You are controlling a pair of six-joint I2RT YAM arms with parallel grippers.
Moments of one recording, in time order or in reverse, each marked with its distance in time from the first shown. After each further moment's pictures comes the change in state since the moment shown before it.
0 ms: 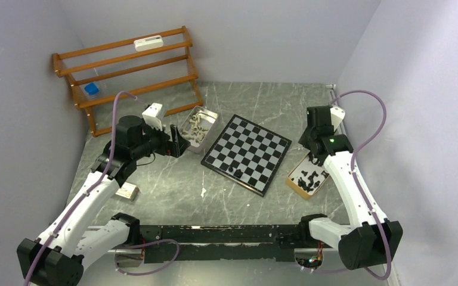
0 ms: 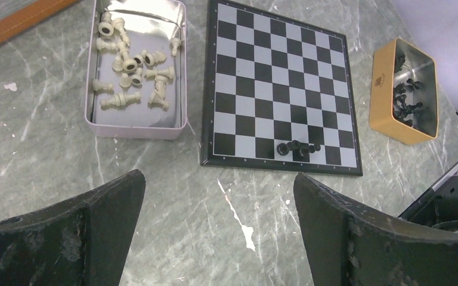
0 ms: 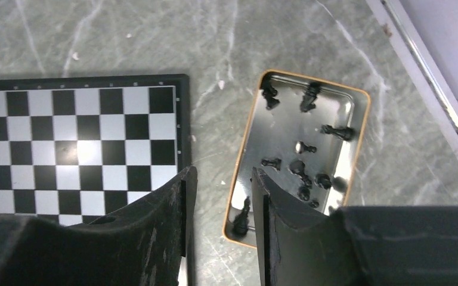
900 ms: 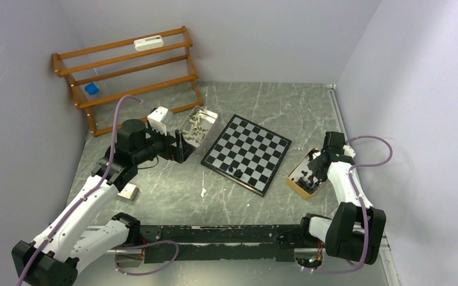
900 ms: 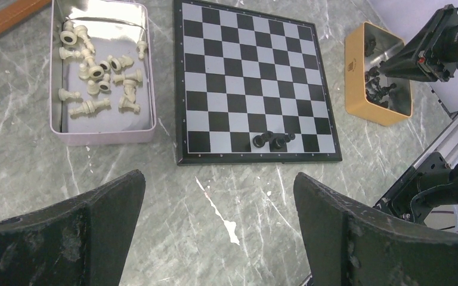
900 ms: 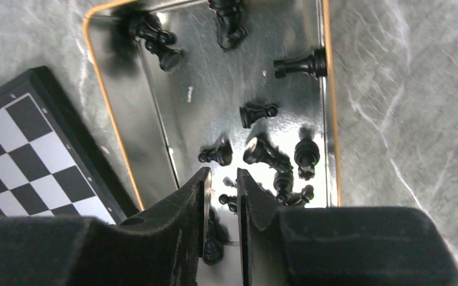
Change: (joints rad) left arm -0.085 -0.037 -0.006 -0.002 0.007 0.004; right arm -0.375 0.046 -0.386 0.172 -0.274 0.187
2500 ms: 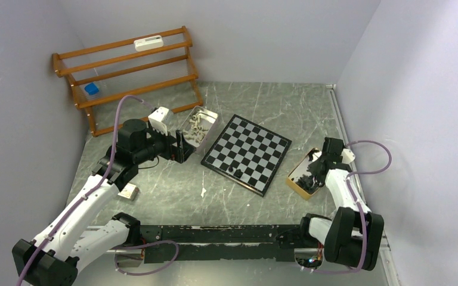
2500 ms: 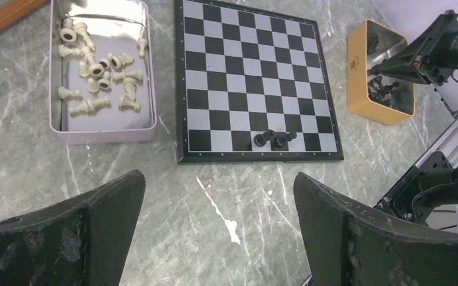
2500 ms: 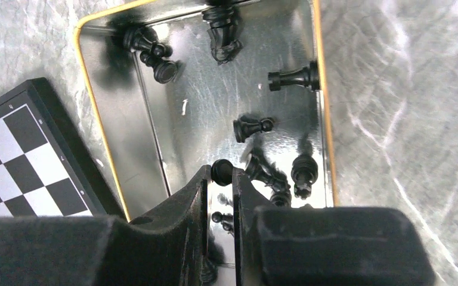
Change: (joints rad) left arm -0.004 0.008 0.000 0.000 -0.001 0.001; right arm -0.003 -0.036 -0.112 0.172 0.005 -0.002
